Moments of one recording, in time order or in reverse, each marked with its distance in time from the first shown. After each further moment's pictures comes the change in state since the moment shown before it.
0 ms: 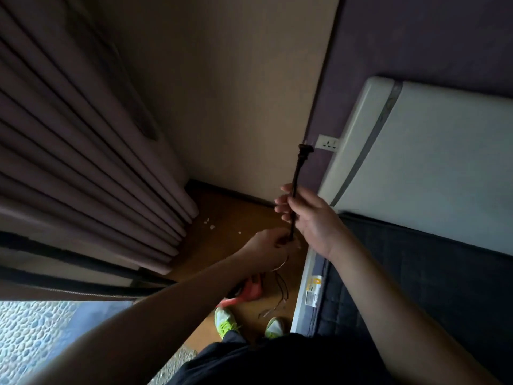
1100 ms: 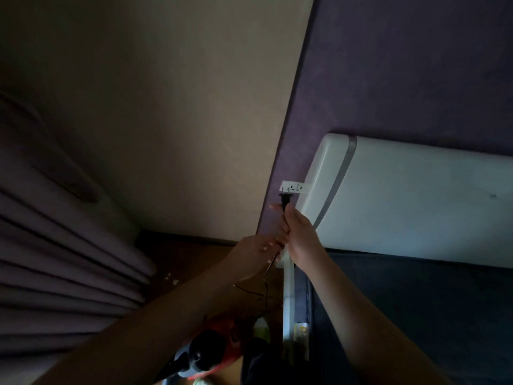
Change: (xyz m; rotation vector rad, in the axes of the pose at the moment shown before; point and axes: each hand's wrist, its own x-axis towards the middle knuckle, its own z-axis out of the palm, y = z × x) left_hand 0.111 0.031 -0.099 -0.167 -0.112 0.111; right_hand 0.113 -0.038 -0.009 -0.014 0.395 -0.104
